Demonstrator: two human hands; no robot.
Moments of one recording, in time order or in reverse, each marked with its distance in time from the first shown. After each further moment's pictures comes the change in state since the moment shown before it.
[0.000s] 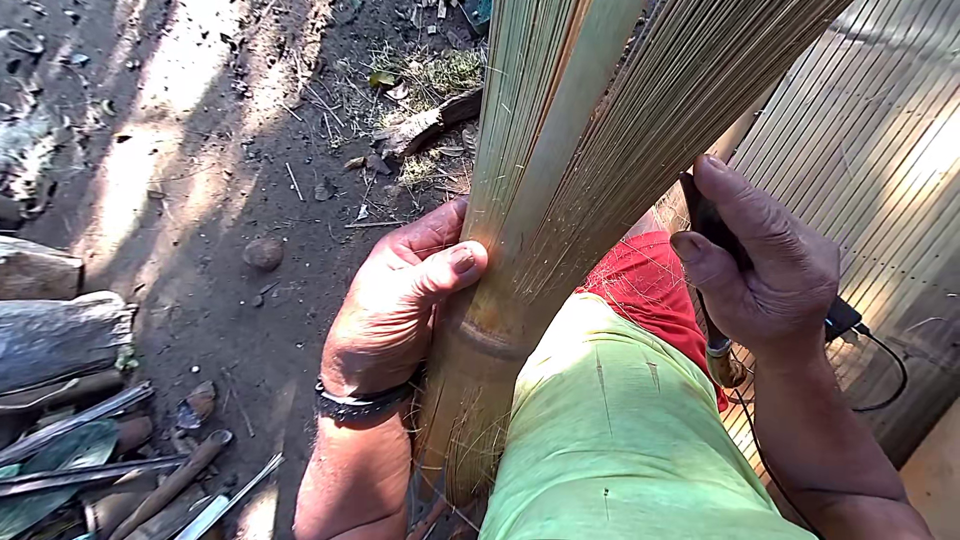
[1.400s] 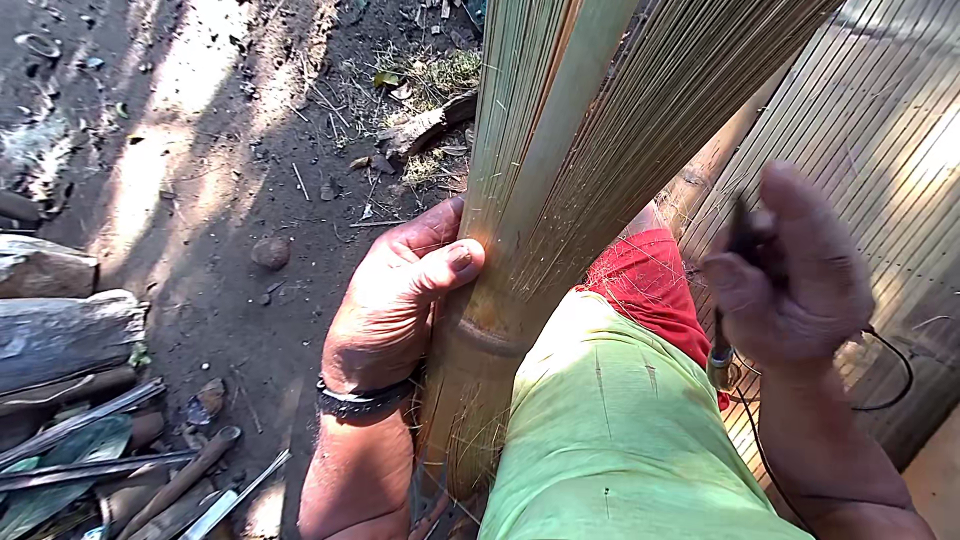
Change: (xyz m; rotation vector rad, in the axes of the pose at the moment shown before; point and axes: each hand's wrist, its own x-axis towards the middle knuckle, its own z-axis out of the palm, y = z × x) left_hand -0.002 0.001 0.003 -0.004 -0.014 0.020; right_hand -0.019 -0.002 -0.009 0.124 0.052 0.018
